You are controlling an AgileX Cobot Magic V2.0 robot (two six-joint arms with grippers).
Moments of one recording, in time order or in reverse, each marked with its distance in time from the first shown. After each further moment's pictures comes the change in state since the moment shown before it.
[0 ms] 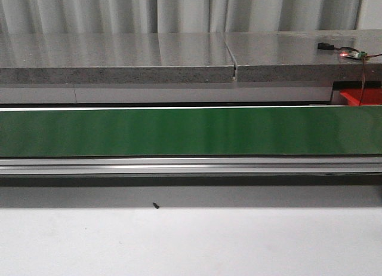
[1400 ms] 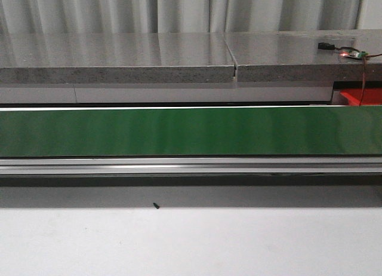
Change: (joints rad) left arm 0.000 0.000 0.000 0.000 0.000 0.000; right arm -0.457 0.258 0.169 -0.064 -0.172 0.154
